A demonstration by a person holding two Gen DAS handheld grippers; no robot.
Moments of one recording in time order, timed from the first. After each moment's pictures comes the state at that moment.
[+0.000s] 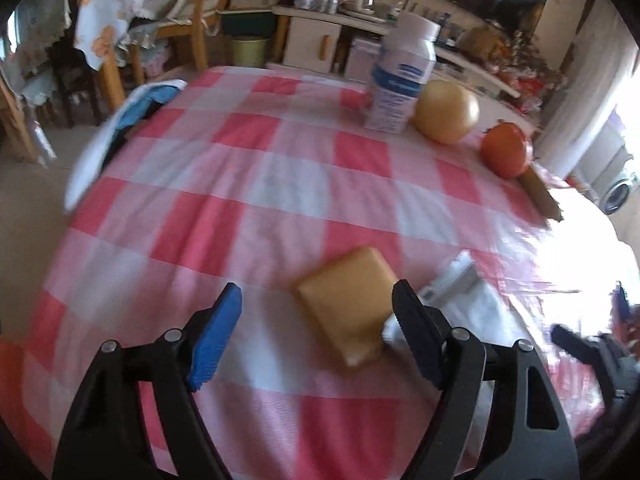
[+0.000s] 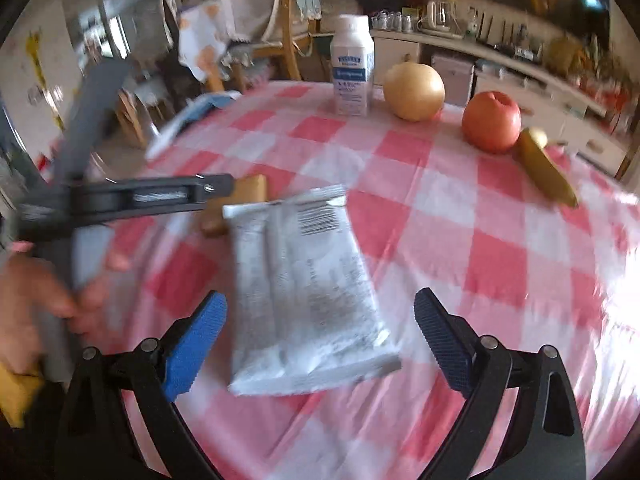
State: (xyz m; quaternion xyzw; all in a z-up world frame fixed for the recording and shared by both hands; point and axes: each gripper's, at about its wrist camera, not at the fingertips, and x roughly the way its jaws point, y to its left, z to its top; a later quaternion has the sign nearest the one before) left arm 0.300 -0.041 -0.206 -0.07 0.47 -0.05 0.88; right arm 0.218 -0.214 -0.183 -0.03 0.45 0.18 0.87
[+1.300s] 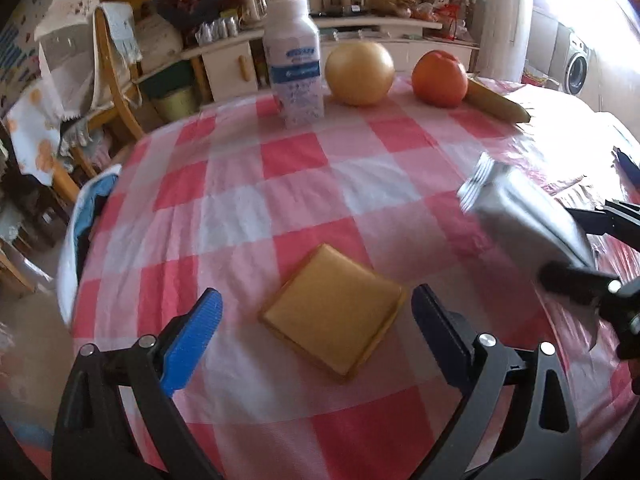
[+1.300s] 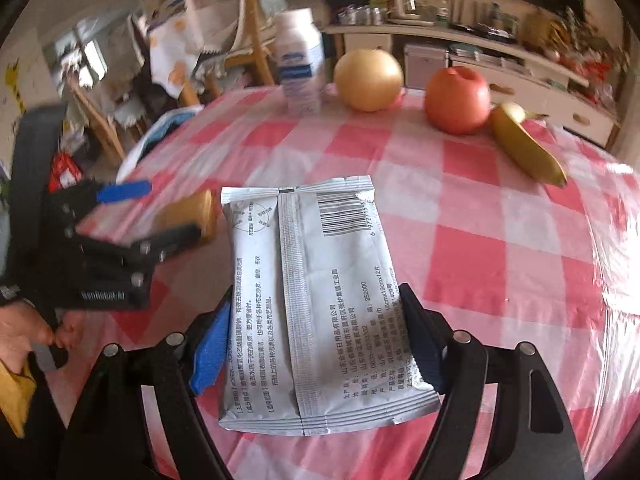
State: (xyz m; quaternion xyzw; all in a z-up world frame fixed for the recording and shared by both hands) left arm 0.300 -0.073 -0.211 0.13 0.44 -0.14 0.88; right arm 0.231 -0.263 -0.189 0.05 0.45 0.16 0.88
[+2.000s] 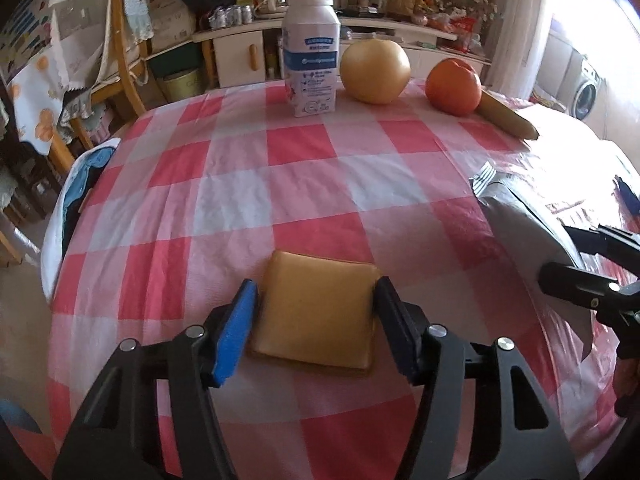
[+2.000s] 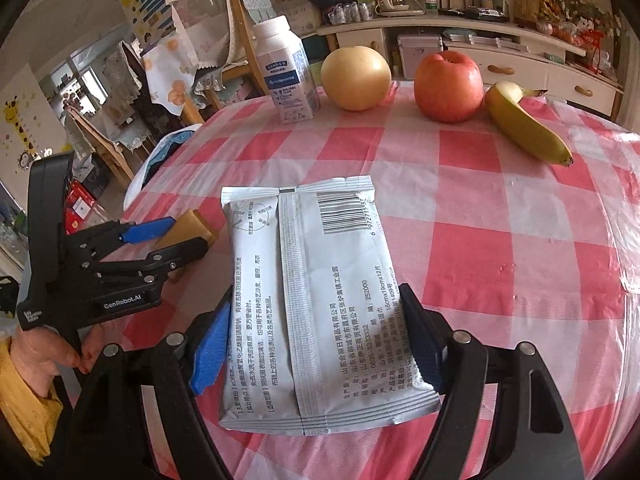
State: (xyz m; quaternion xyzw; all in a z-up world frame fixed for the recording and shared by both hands) left arm 0.301 -0.070 -0.217 0.08 0.45 -0.14 0.88; right arm 0.239 -0.271 -0.190 0.09 0.45 0.16 0.87
